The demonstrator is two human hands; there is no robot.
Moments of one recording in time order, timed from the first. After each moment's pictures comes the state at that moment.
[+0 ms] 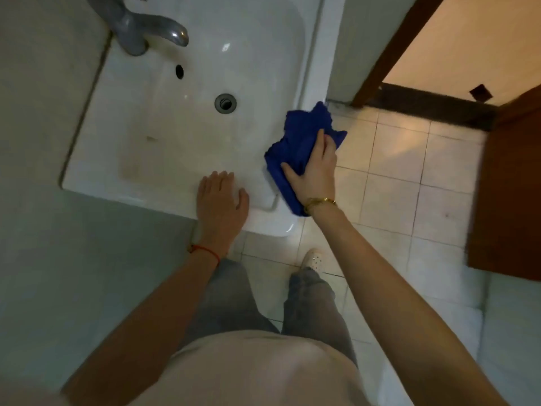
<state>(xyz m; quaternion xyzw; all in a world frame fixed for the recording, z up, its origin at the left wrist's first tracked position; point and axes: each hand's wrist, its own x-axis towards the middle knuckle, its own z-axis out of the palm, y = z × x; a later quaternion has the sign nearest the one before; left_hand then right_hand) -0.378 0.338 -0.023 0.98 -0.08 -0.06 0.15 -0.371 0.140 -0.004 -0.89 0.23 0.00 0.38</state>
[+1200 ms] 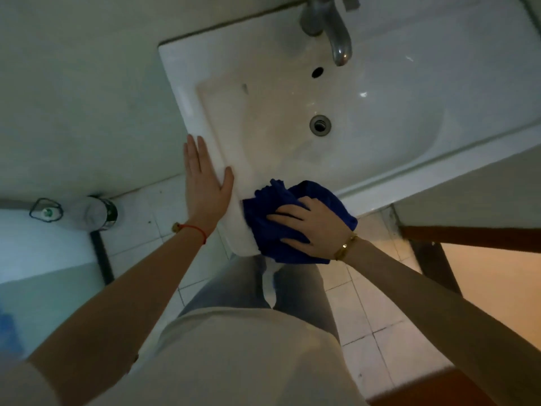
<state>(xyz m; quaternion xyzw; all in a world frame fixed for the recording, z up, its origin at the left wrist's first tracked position) -0.393 0.296 -0.022 0.86 0.42 0.10 0.27 -0.256 0.074 -0.005 -0.69 -0.68 0.18 0.14</state>
